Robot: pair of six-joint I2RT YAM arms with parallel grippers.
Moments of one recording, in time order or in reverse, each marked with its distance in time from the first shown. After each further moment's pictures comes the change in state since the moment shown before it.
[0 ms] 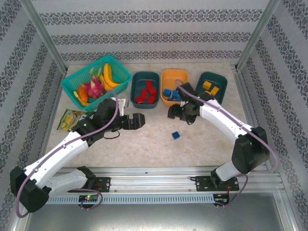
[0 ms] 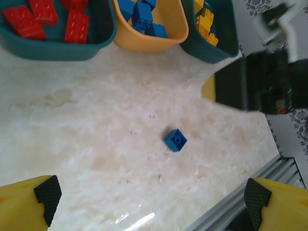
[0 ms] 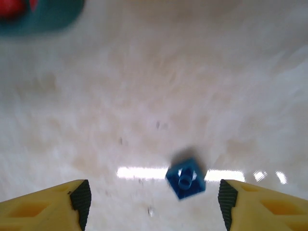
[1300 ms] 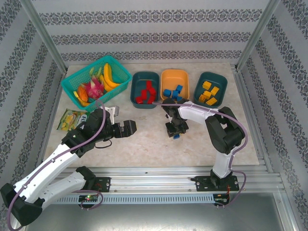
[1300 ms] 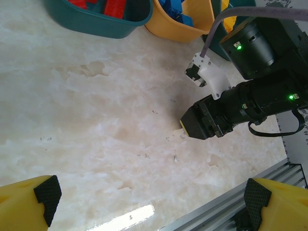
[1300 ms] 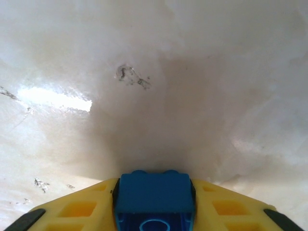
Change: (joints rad) left arm 0.000 -0.174 -0.092 -0.110 -0.064 -0.083; right arm 0.085 0.336 -0.006 -0.040 0.083 -0.303
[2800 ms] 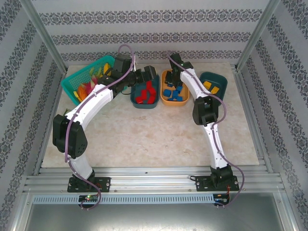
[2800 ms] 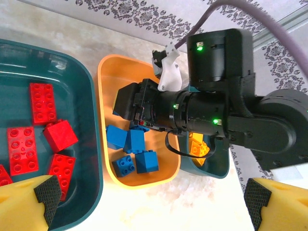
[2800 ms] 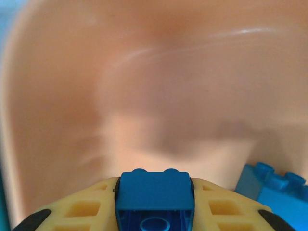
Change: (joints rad) left arm 0.207 0.912 0.798 0.254 0.147 0.035; right arm -0.308 0.784 1.350 -0.079 -0.011 0.234
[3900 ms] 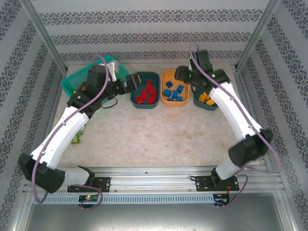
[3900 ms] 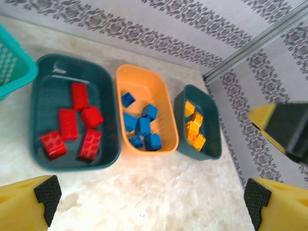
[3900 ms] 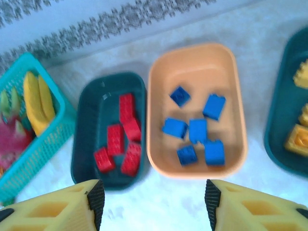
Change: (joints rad) left arm 0.002 -0.494 -0.252 -0.180 -0.110 0.048; right arm 0.099 -1.112 -0.919 0.192 0.118 0.008
